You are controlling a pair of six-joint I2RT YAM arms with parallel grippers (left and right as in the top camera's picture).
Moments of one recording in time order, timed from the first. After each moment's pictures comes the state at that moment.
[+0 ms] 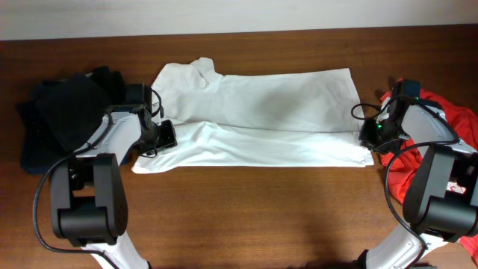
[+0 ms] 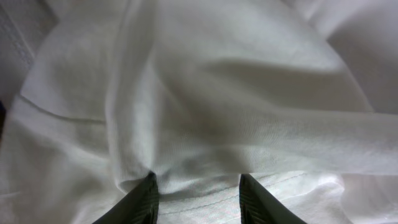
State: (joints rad) left arm 0.00 1.95 1.24 -0.71 0.18 -0.26; right arm -0.29 1.92 1.25 -0.82 -0.11 0.15
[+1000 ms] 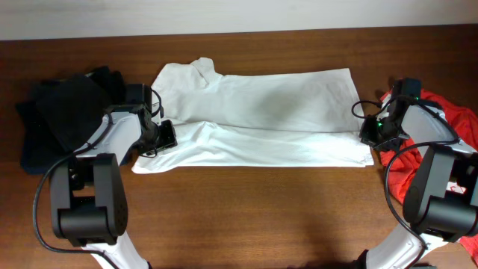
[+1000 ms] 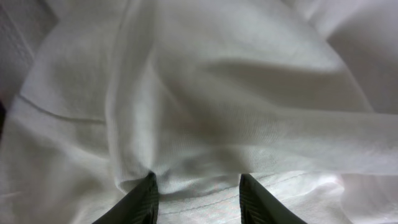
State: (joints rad) left arm 0.00 1.95 1.24 -0.71 0.18 -0.26; right arm -0.29 1.92 1.25 -0.77 -0.11 0.15
